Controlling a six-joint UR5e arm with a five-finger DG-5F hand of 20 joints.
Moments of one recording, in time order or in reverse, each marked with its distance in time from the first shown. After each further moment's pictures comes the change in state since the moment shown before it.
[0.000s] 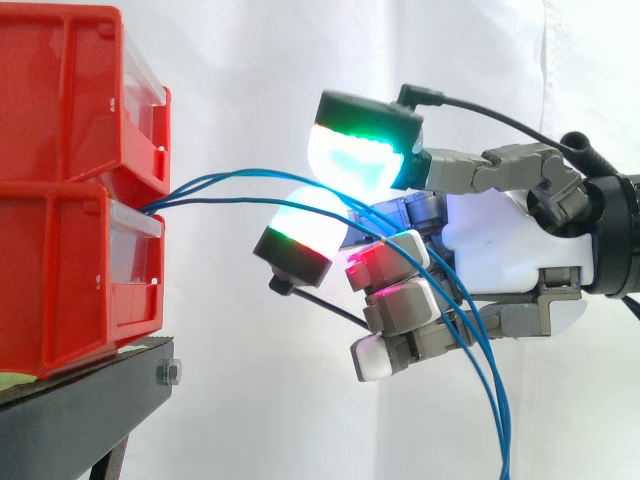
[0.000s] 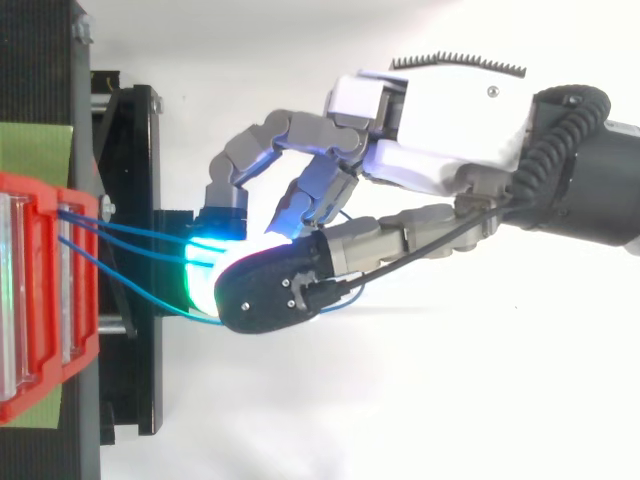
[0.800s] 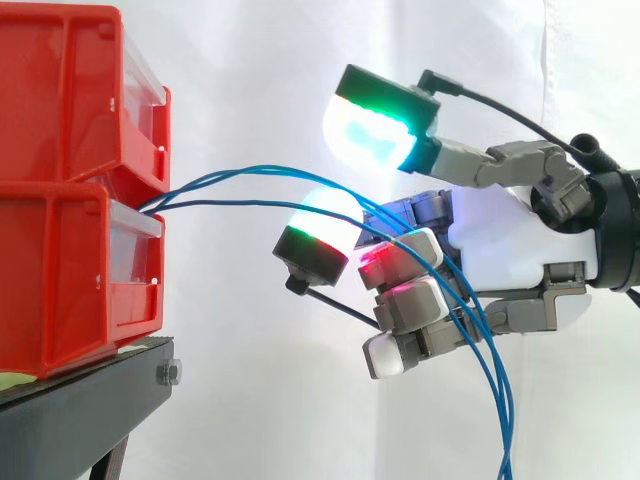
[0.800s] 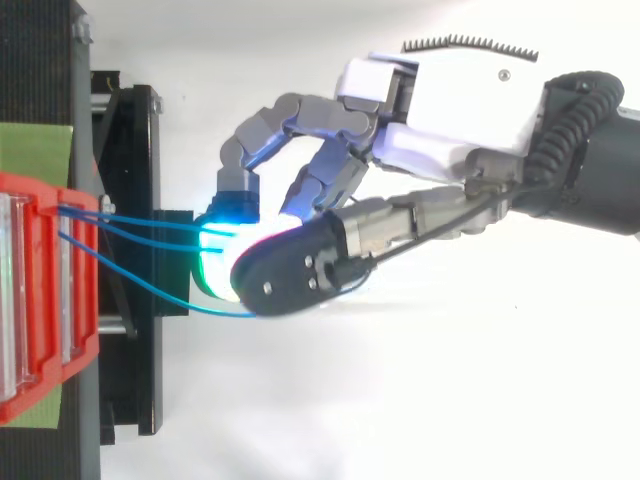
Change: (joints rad) arm -0.006 0.007 0.002 -0.031 0.007 0.002
